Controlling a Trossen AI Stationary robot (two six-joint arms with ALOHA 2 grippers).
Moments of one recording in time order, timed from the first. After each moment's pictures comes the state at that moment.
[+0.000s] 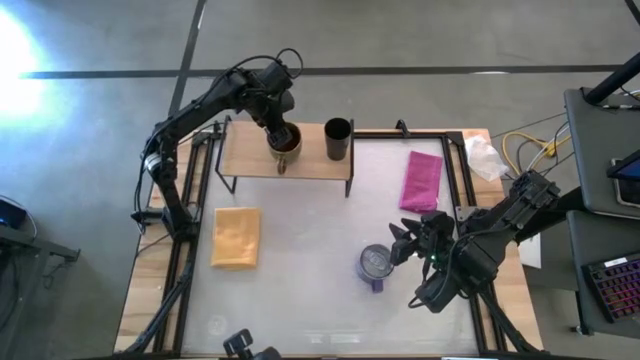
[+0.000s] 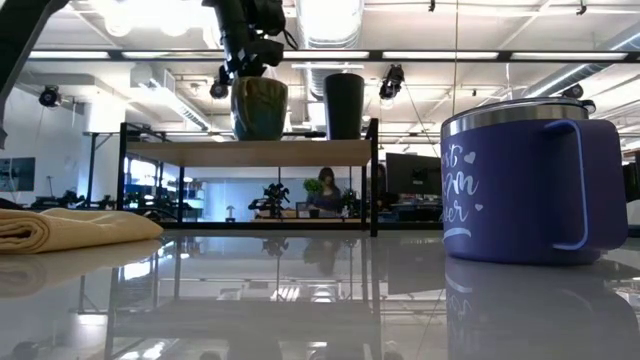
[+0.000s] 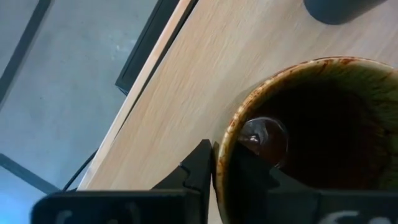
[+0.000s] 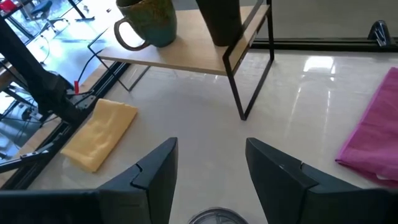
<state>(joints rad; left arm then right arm) 0.65 1.77 1.99 -1.37 -0.04 0.14 0.73 1.55 1.53 -1.57 1.04 2.02</state>
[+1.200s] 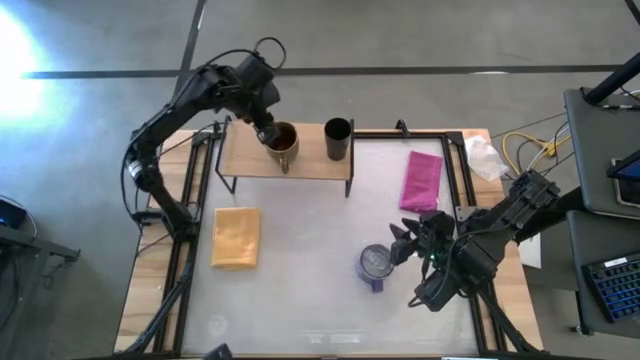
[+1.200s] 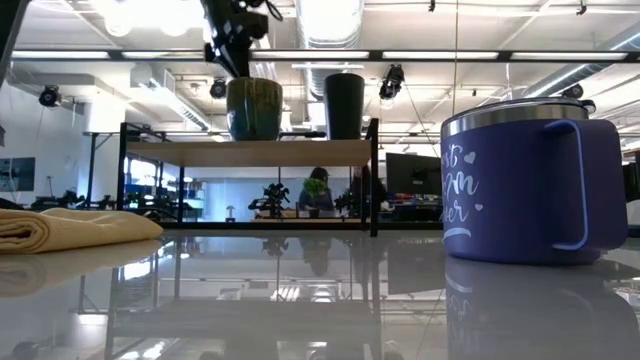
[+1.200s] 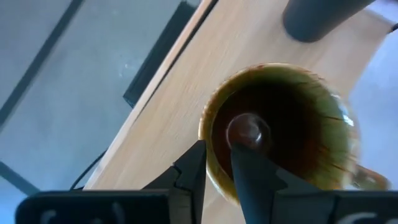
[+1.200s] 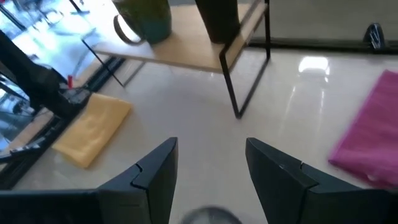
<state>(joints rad) 0.65 1.64 1.99 -1.39 -0.04 0.11 0.73 1.55 1.53 -1.57 1.02 1.99</state>
